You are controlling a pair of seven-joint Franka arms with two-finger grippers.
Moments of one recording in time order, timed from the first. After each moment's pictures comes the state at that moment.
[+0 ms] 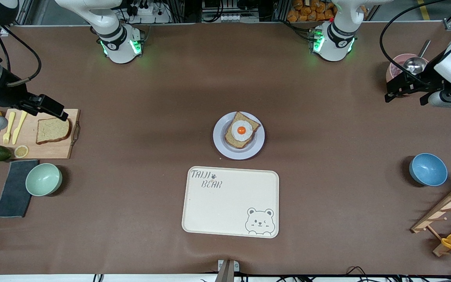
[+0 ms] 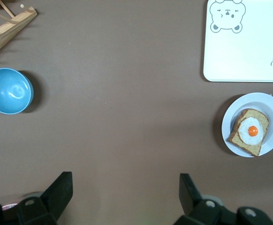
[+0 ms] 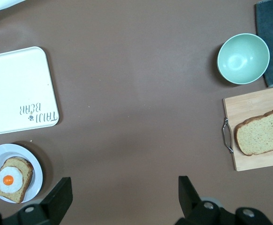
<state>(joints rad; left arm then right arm) 0.03 -0.02 -0.13 -1.58 -0.06 1.57 -0.03 0.02 0.04 0.05 -1.55 0.10 1.61 0.29</state>
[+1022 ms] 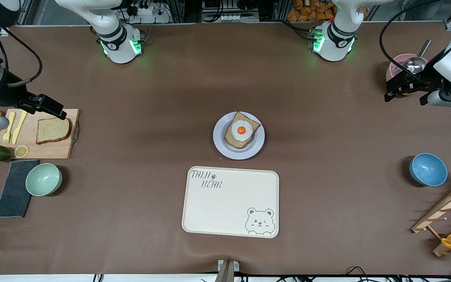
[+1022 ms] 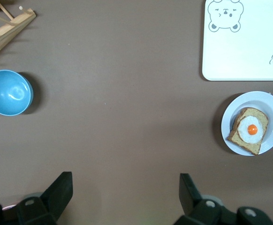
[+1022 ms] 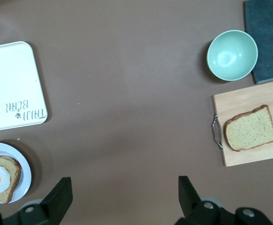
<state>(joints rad) 0.03 -0.02 -0.14 -1.58 -0.06 1.56 -0.02 0.01 0.04 0.05 -1.56 0.06 1.58 0.29</state>
